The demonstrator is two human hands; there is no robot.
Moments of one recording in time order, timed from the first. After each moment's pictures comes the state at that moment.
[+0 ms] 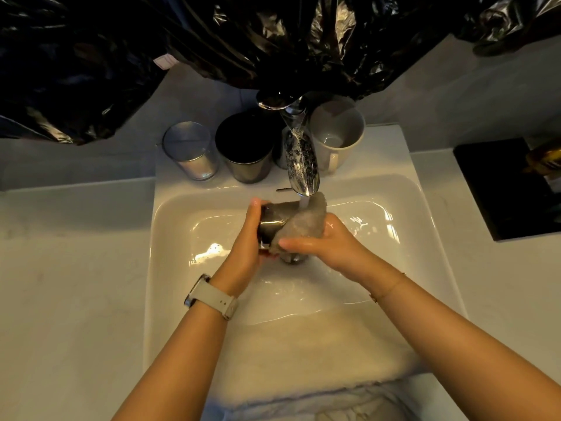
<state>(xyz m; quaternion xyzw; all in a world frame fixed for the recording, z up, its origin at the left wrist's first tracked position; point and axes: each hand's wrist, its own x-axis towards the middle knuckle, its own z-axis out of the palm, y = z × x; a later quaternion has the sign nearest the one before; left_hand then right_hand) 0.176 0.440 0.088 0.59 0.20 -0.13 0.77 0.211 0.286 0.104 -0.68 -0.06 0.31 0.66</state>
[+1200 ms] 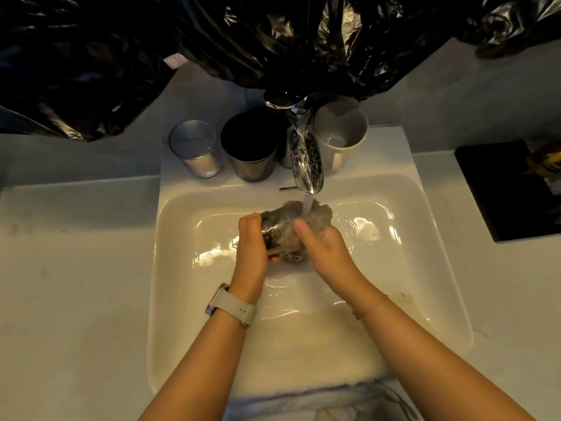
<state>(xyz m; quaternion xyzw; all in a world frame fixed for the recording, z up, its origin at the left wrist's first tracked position) 0.166 0.427 0.075 0.61 0.33 -0.07 0.71 0.185 0.302 0.091 -0.73 -0.03 0.19 0.65</state>
